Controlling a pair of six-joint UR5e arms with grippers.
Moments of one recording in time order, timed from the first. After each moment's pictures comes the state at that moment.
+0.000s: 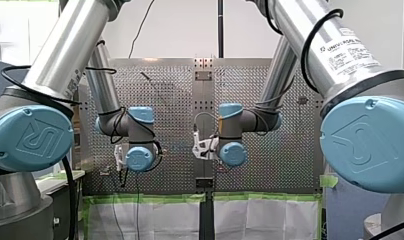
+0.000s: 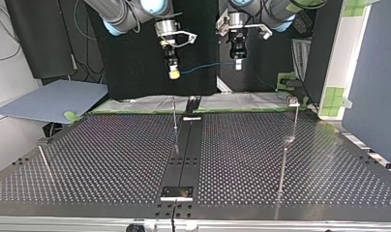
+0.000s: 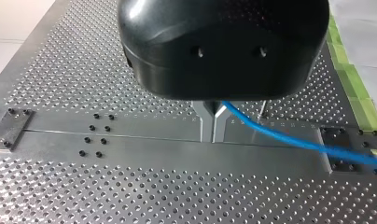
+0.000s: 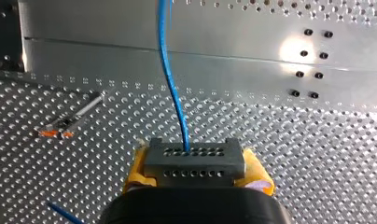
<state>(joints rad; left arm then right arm) -0.55 -1.99 -2.39 -1.89 -2.15 -1.62 2.38 -0.99 2.01 -1.03 1.83 1.47</state>
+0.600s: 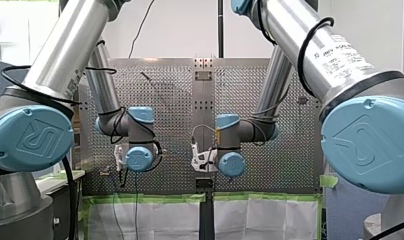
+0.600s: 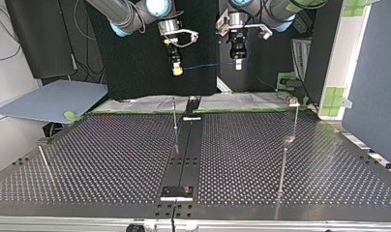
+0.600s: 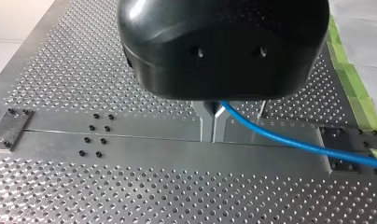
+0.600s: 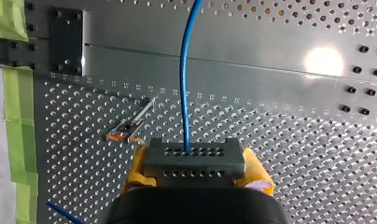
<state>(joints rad) -0.55 -1.99 -2.39 -1.89 -2.15 -1.62 2.38 -0.91 2.00 -1.02 1.84 1.47</state>
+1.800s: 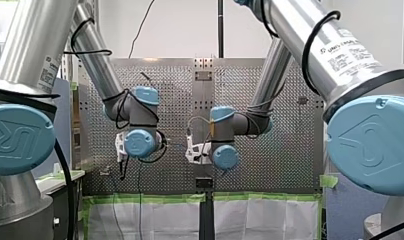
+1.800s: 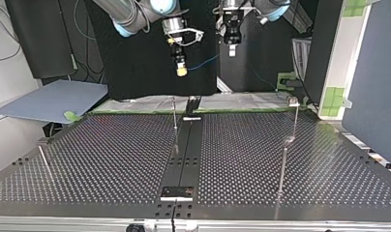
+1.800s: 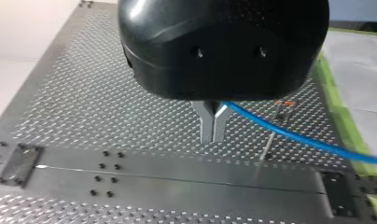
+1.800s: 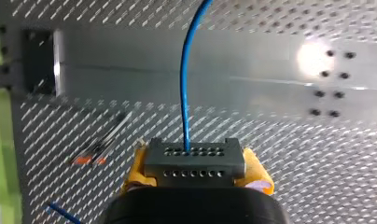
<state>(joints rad) -0.71 -1.81 -2.39 -2.13 -2.28 -1.67 2.44 -0.97 1.97 -0.98 1.88 1.53</state>
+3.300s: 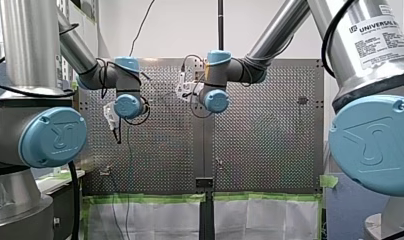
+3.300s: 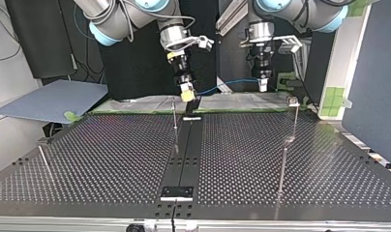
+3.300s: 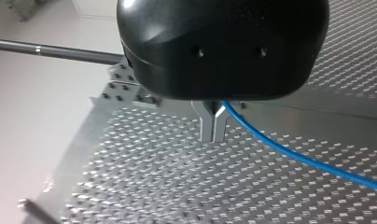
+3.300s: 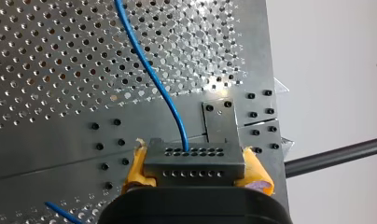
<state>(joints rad) -0.33 -1.50 -2.31 -2.37 -1.98 -1.80 2.44 -1.23 1.79 -0.85 1.75 1.62</state>
